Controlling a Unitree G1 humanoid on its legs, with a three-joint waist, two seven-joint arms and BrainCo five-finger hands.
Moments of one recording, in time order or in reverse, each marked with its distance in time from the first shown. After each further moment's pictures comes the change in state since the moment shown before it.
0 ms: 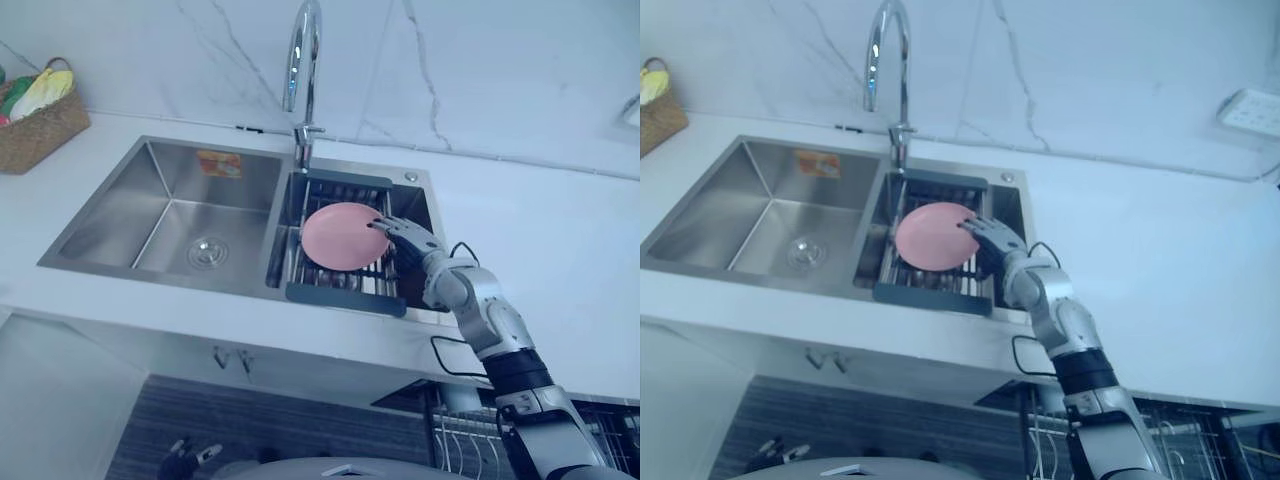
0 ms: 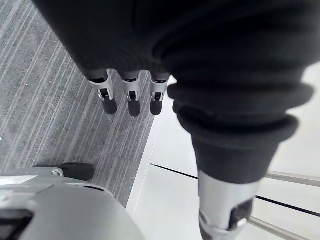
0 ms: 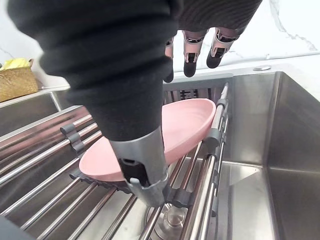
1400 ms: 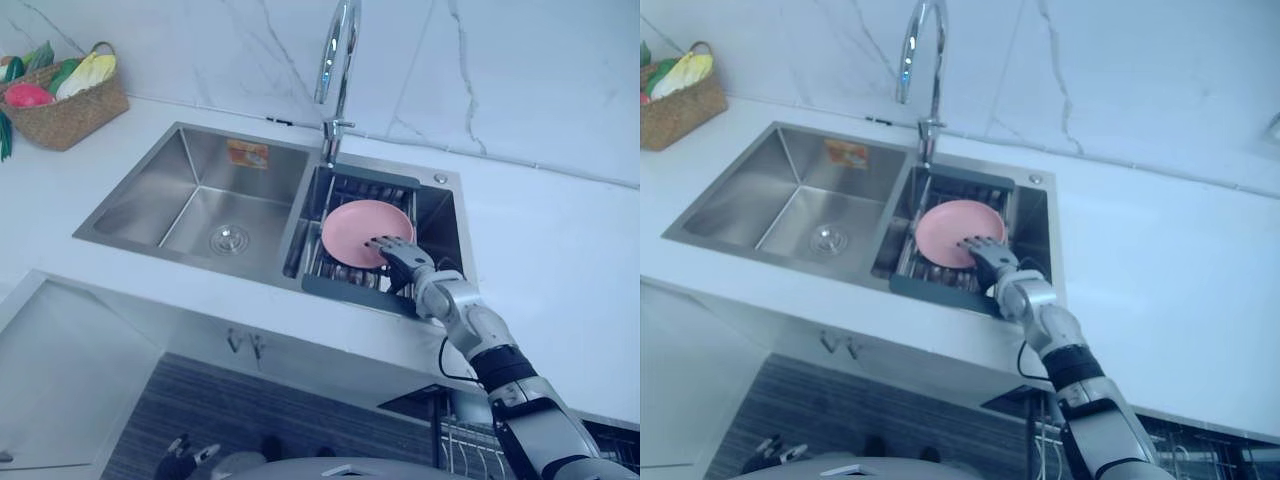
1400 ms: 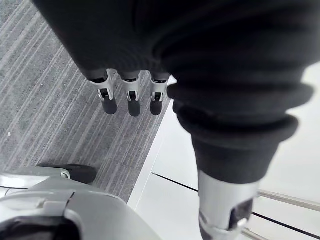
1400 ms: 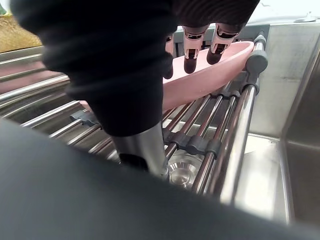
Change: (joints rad) left arm 0.030 0.002 -0.001 -0.020 -0.020 -0.039 -0.012; right arm -0.042 0.016 0.110 0.233 -0.080 0.006 -0.135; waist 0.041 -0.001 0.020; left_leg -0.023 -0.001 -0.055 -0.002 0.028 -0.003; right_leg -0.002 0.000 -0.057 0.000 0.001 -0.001
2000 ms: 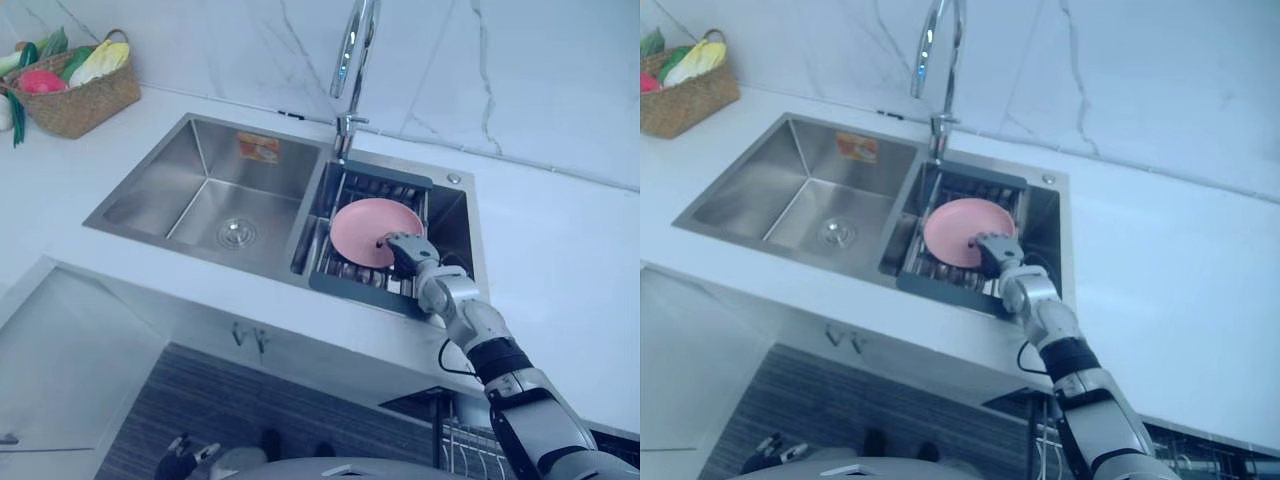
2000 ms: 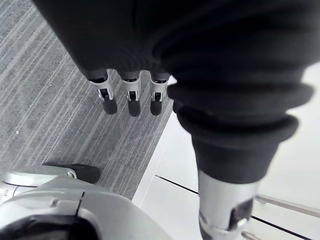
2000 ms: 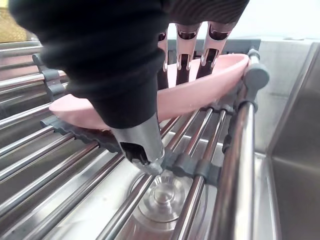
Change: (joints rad) left arm 0.001 0.000 -0.006 -0.007 0.000 0.000 0.000; right arm -0.047 0.002 0.002 0.076 -0.078 0.047 -0.146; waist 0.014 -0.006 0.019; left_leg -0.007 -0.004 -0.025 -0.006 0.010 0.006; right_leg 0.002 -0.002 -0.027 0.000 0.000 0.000
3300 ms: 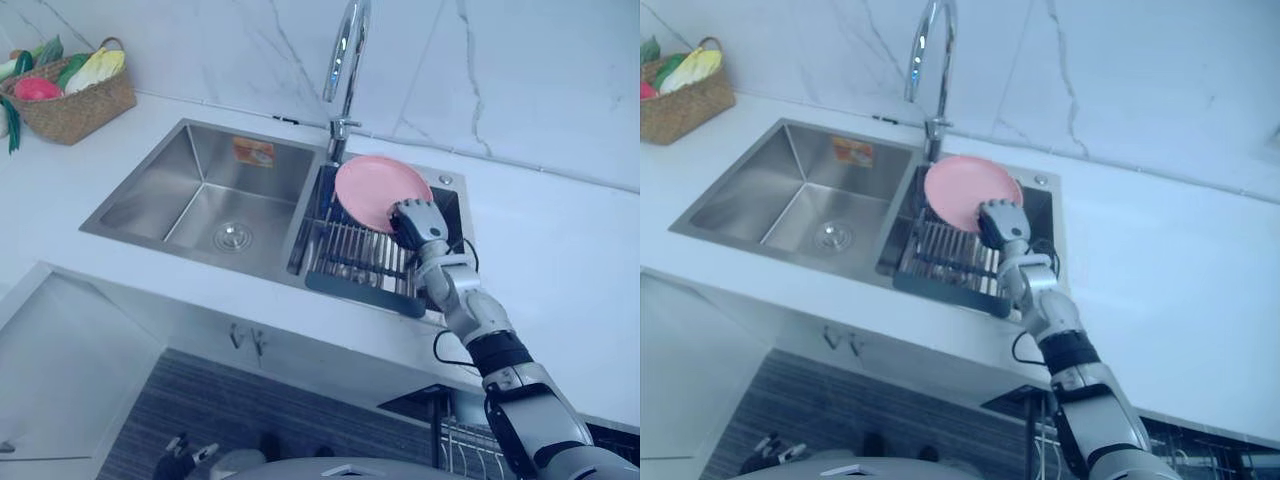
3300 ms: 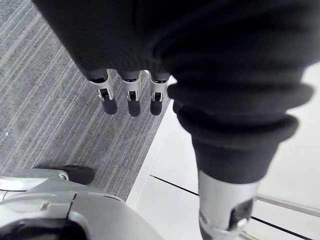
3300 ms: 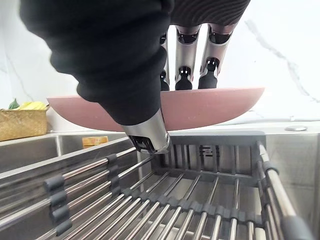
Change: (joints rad) left arm 0.009 0.000 0.007 0.000 -0.001 -0.030 0.002; right arm -0.025 0.012 -0.064 -0.056 0.100 -0.031 -0.285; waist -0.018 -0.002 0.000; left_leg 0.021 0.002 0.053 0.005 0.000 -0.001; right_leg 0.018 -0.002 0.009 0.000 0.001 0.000
